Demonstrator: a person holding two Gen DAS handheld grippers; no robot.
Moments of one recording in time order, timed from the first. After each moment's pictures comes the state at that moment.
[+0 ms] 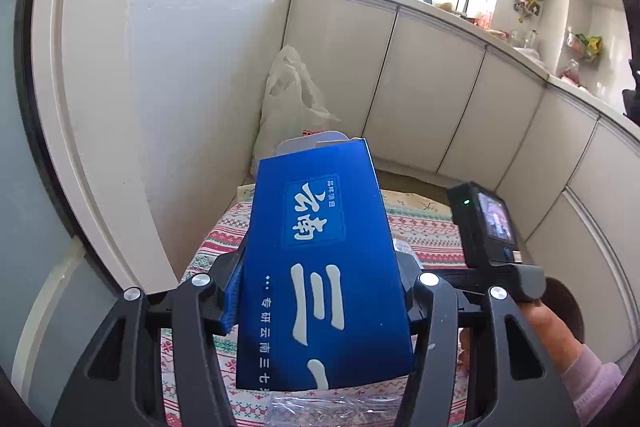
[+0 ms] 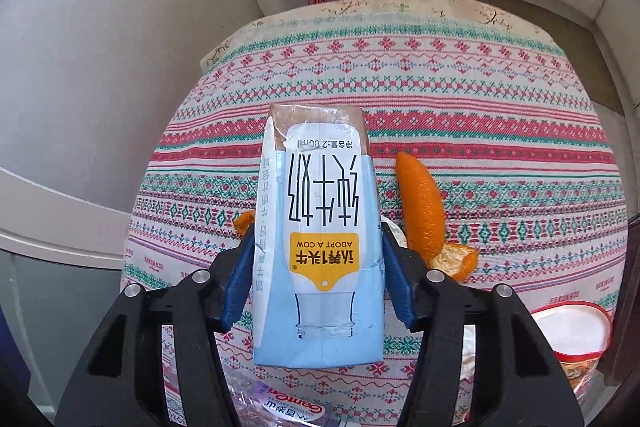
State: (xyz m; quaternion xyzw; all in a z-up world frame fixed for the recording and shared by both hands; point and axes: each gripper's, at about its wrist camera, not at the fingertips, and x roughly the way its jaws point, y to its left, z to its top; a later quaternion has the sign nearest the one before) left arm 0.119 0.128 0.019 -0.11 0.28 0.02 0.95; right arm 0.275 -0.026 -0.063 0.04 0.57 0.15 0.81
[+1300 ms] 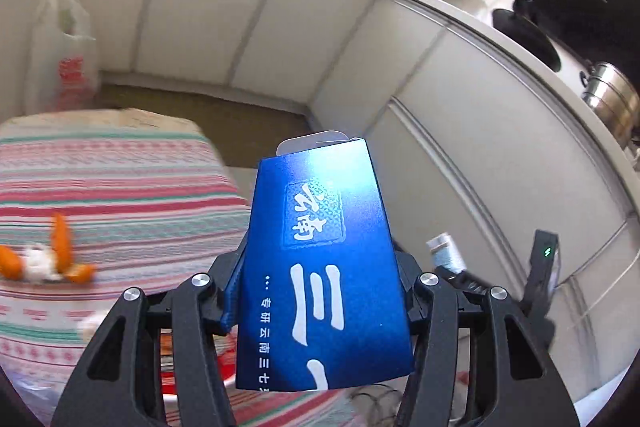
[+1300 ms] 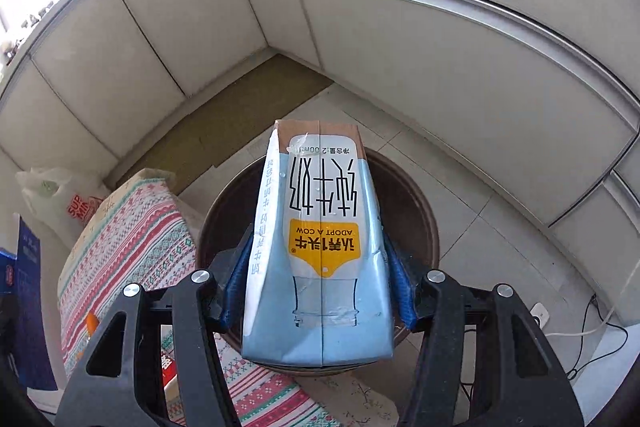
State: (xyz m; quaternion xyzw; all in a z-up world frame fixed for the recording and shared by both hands) left arm 0.188 -0.195 0.006 -0.15 0.38 -0.30 0.86; right arm 0.109 -0.474 -0.045 0.26 0.39 -0.24 0.85
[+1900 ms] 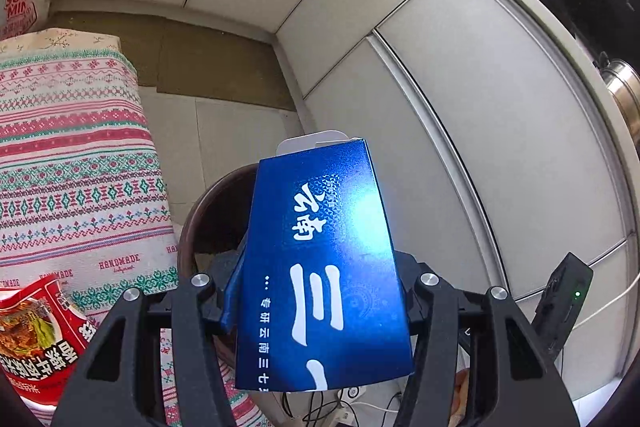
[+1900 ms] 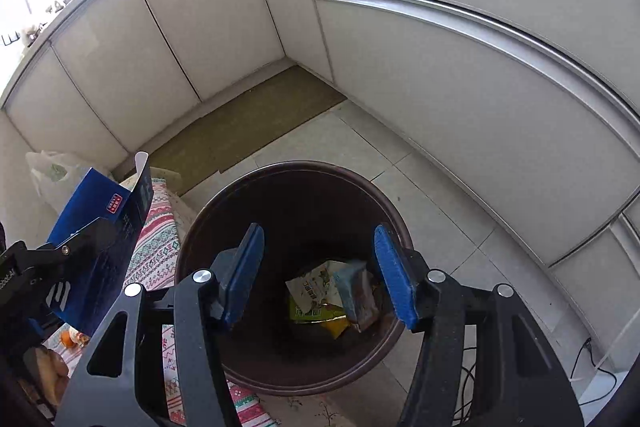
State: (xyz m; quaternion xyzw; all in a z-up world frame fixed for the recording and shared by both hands) left arm 0.220 -0.296 -0.050 -0.18 0.48 -0.34 0.79; right arm 0.104 -0.497 -0.053 0.22 0.38 -0.21 0.88
